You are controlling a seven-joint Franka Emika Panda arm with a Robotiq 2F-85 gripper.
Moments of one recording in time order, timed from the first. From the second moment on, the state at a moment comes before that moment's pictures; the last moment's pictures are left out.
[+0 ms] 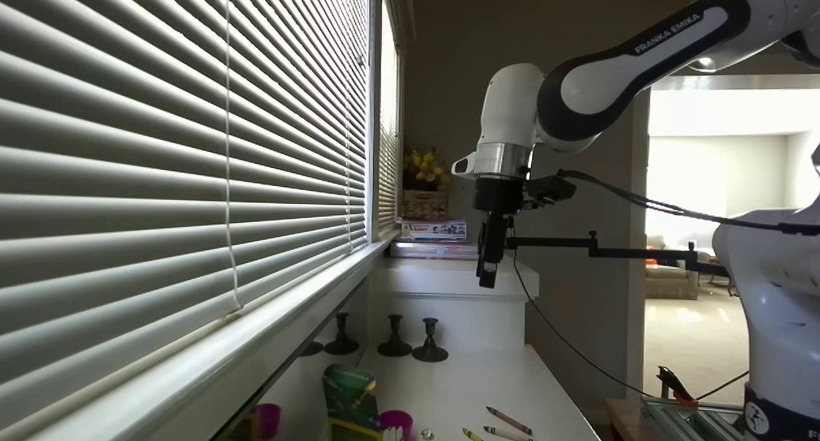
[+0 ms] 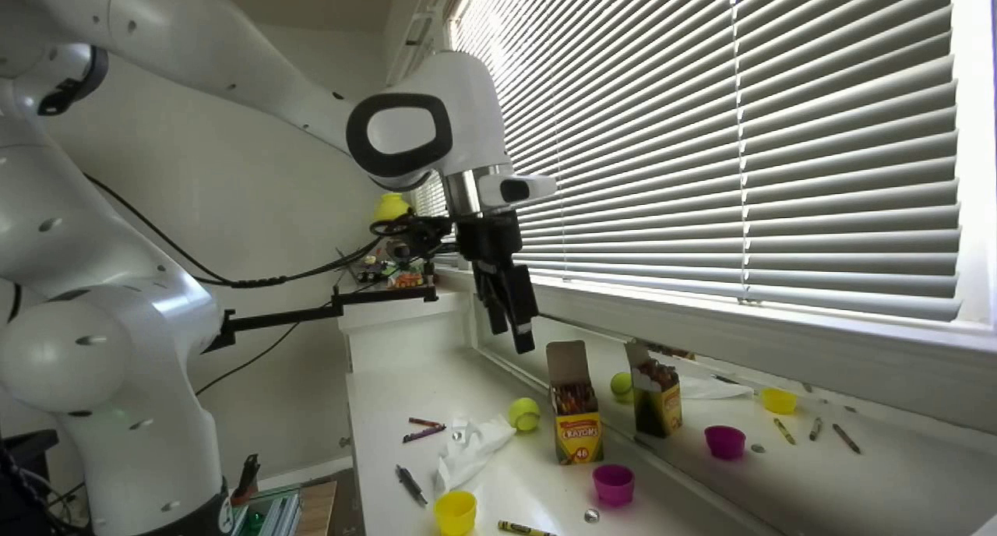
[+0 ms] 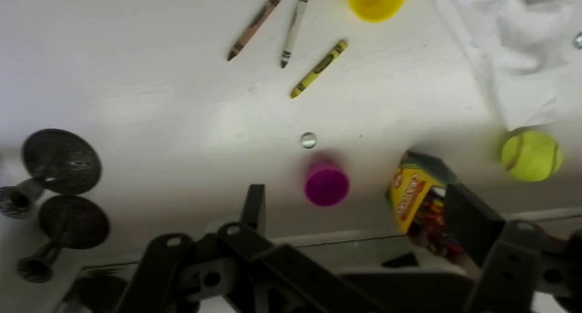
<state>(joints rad) 0.01 -0.52 -0.11 -2.63 -0.01 2.25 -0.12</state>
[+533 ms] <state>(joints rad) 0.19 -0.47 -0.08 -2.72 0.06 2.19 -0.31</state>
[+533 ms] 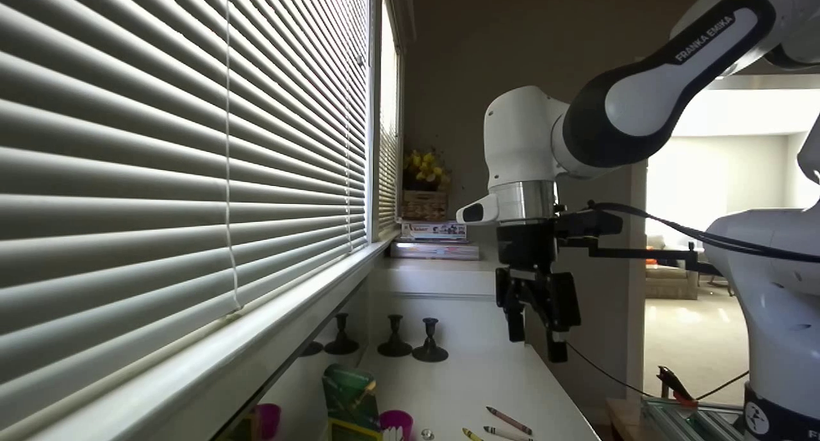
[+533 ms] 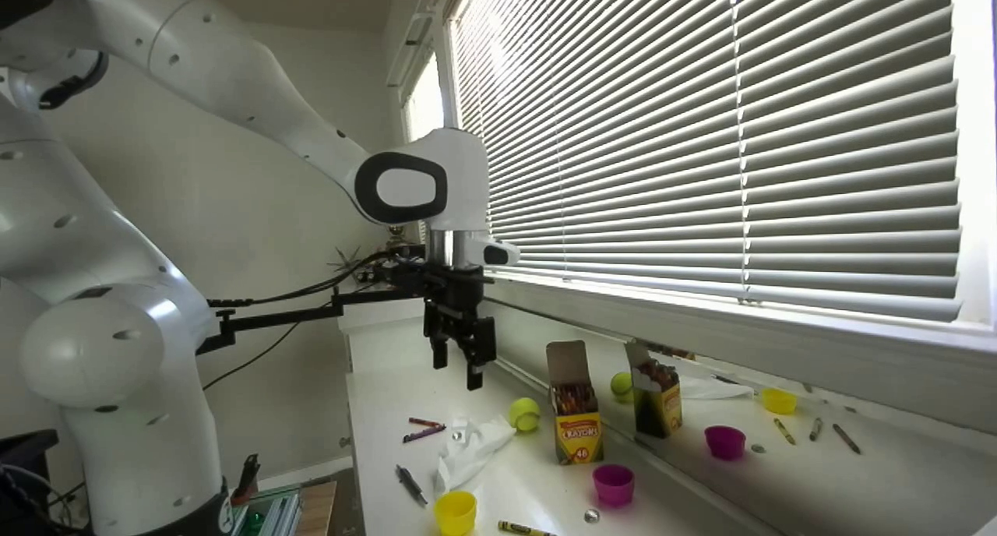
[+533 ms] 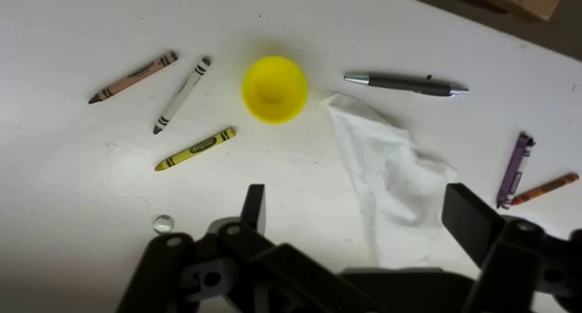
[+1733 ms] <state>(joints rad) 0.30 -0.26 0.08 -2.73 0.08 2.38 -0.34</state>
